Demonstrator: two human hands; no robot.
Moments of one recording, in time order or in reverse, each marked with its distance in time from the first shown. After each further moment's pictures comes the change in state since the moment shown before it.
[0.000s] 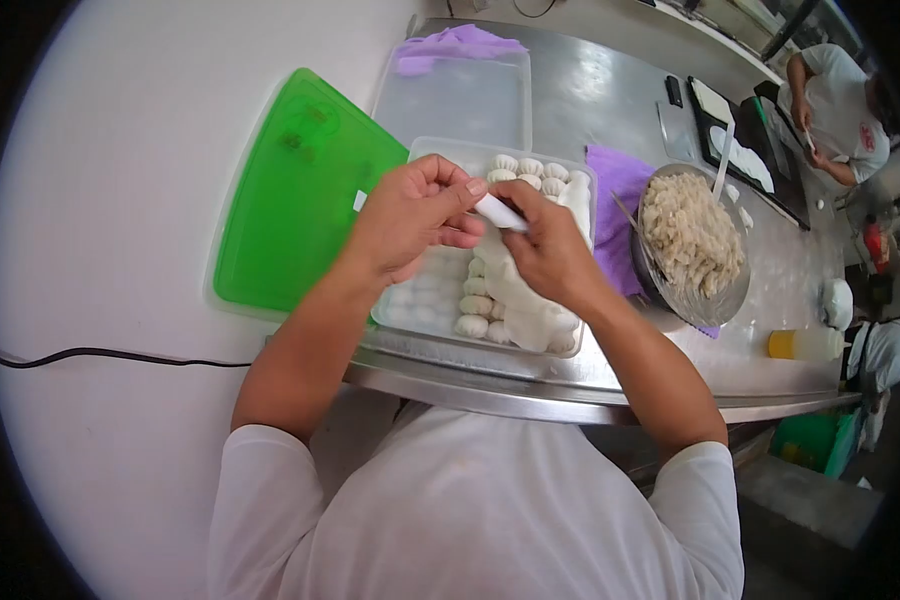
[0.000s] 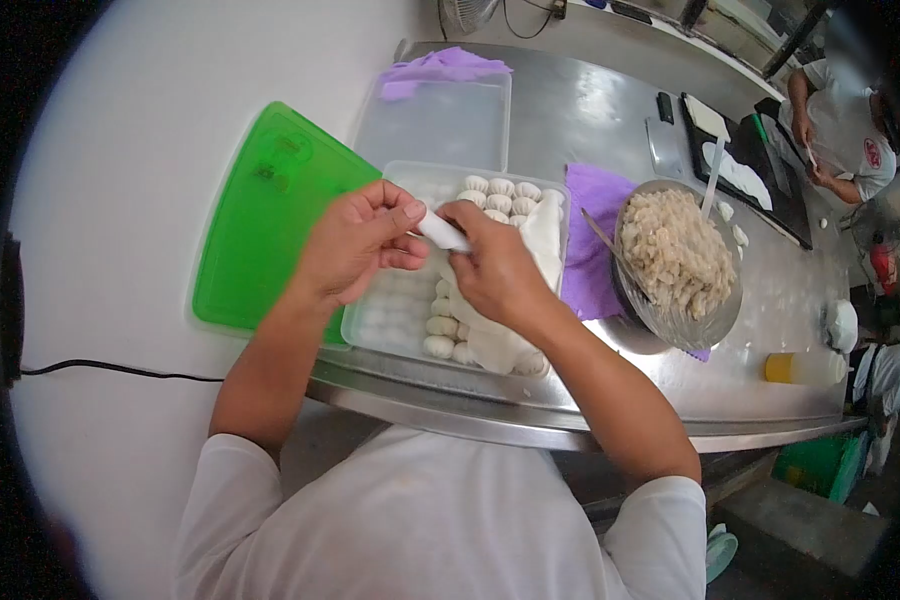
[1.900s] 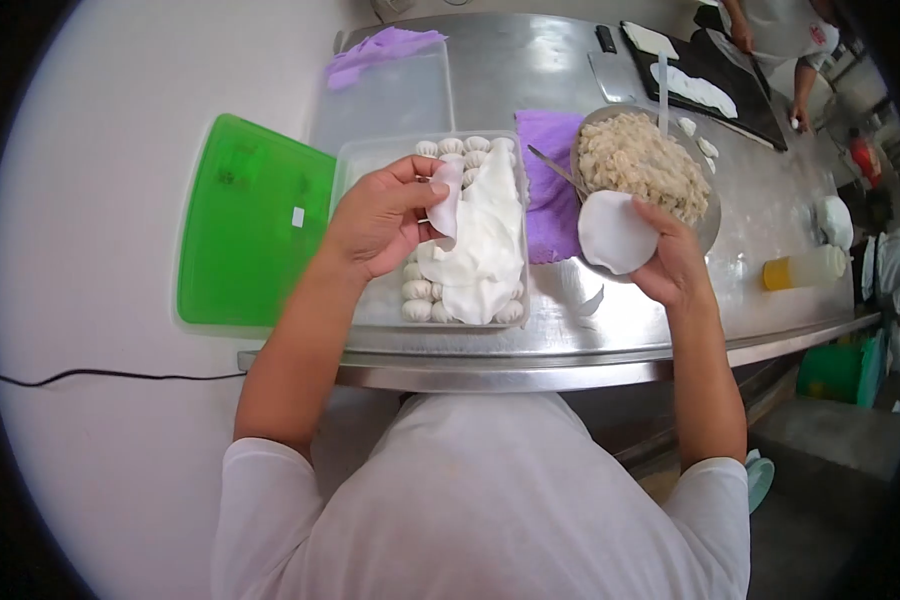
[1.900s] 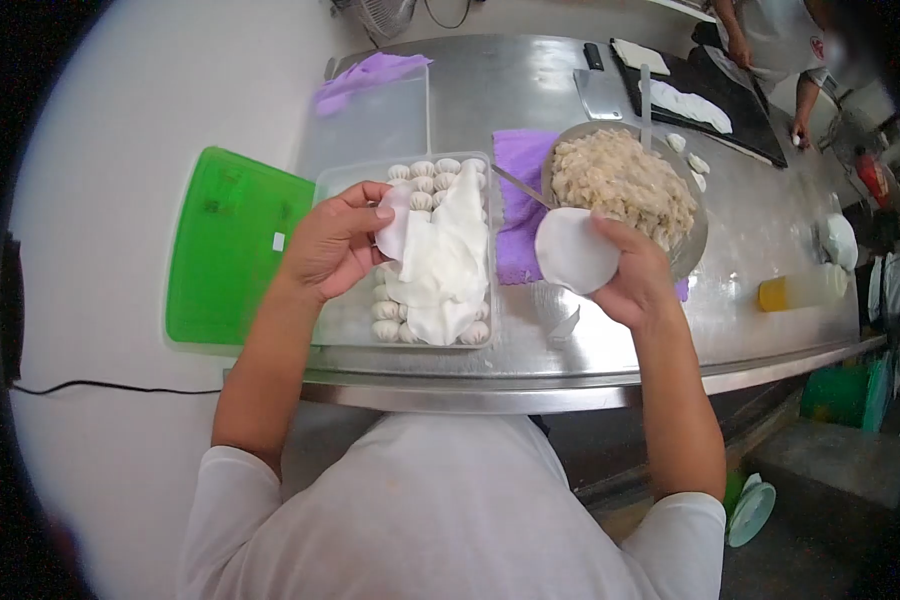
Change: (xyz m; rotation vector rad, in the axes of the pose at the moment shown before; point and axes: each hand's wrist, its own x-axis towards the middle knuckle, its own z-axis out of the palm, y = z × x) left_hand 0.018 -0.026 0.064 -0.194 -0.205 -0.125; right_hand -0.142 0.036 -0.156 1.390 0.423 0.790
